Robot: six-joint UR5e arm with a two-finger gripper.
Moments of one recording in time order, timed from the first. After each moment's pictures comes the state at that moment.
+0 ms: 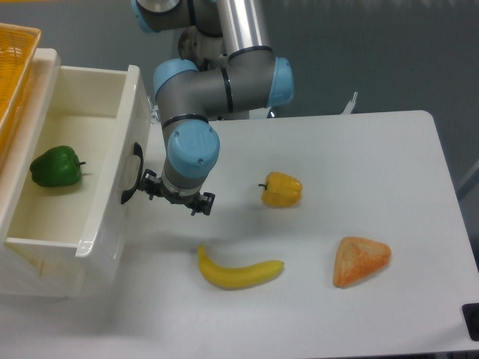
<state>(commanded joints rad) 2.23 -1.90 -1.66 -1.33 1.34 0.52</state>
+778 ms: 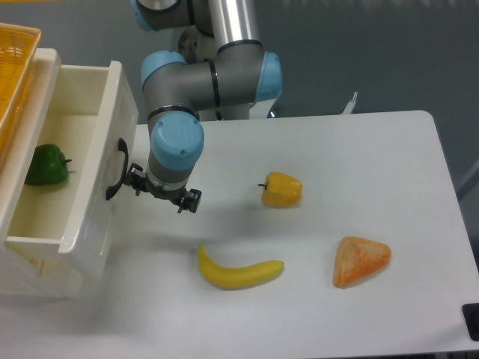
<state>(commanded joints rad) 2.20 -1.88 -1.66 -1.33 1.32 0.52</state>
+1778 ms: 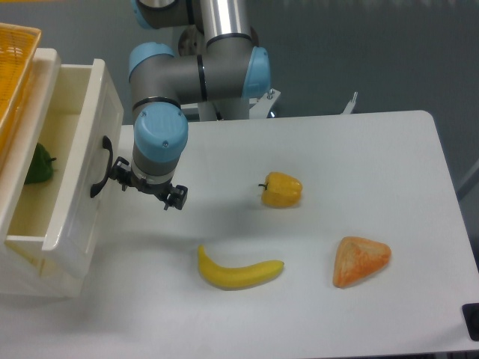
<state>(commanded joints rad) 2.16 -1.86 -1.66 -1.33 1.30 0.51</state>
